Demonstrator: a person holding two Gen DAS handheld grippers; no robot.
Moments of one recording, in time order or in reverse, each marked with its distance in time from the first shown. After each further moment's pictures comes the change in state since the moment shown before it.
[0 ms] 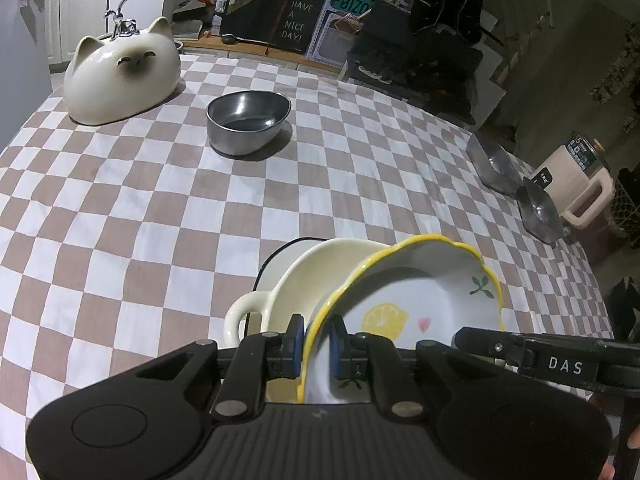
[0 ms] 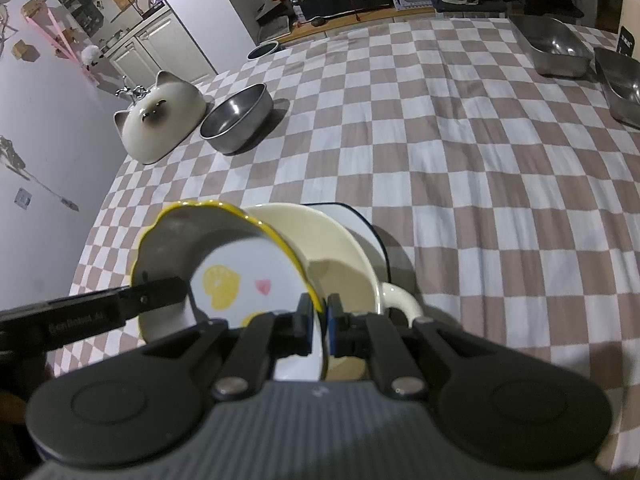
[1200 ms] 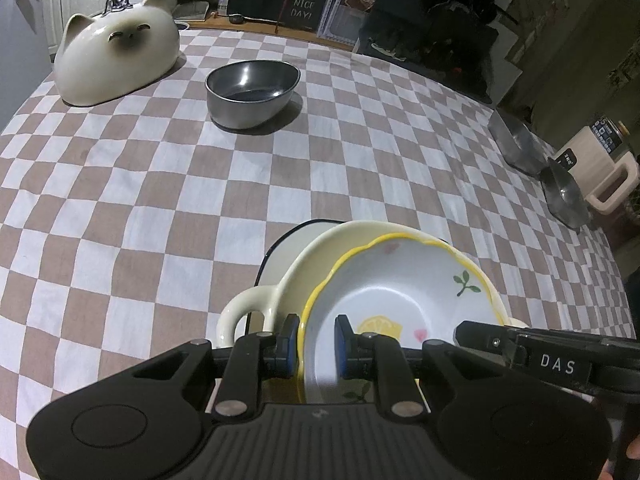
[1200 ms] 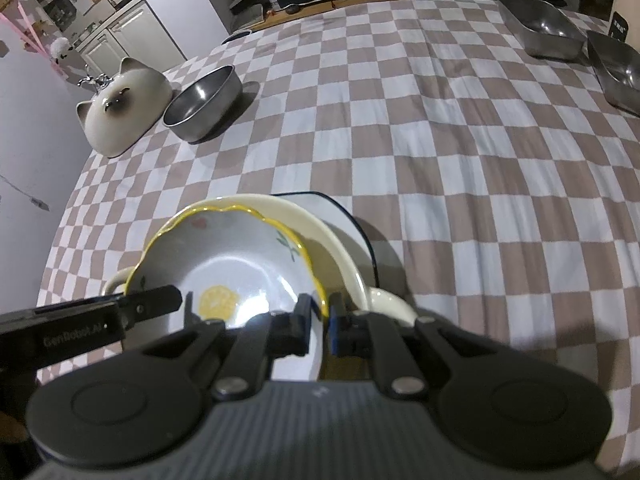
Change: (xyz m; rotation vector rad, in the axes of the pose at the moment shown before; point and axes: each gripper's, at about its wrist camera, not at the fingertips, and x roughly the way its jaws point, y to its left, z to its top) left arm 0.035 -0.001 0.002 0.006 0.064 0.048; right arm 0.041 0.004 0.009 0.030 0.037 -0.083
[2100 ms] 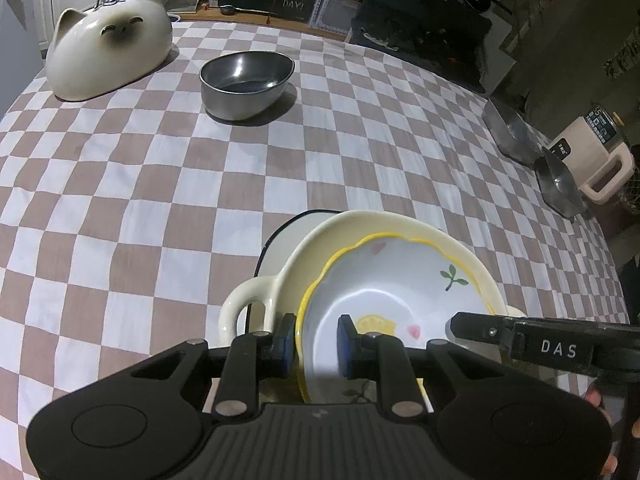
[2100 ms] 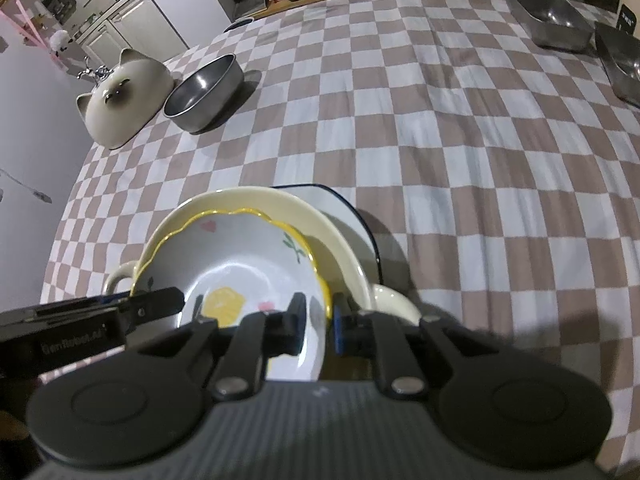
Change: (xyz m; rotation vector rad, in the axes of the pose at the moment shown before) left arm -0.001 0.002 -0.001 0.014 0.033 -0.021; right arm 0.005 -0.004 0.005 0.011 0.043 0.023
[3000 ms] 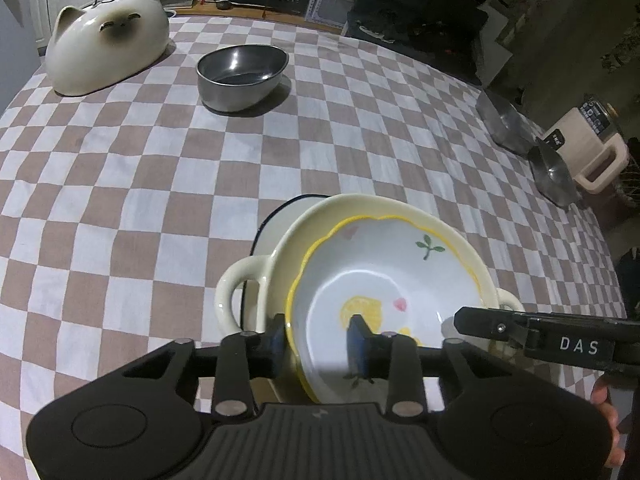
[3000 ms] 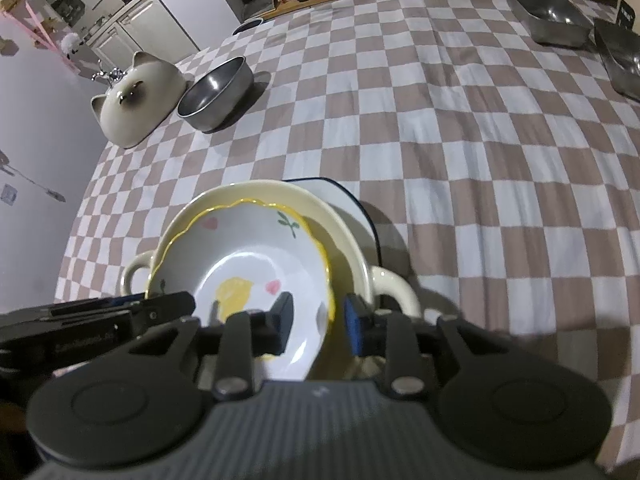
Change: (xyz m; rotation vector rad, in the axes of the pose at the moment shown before) left arm -0.008 -0.002 -0.005 0.010 0.024 -0.012; right arm -0.014 -0.007 -0.008 0.008 0.001 0.050
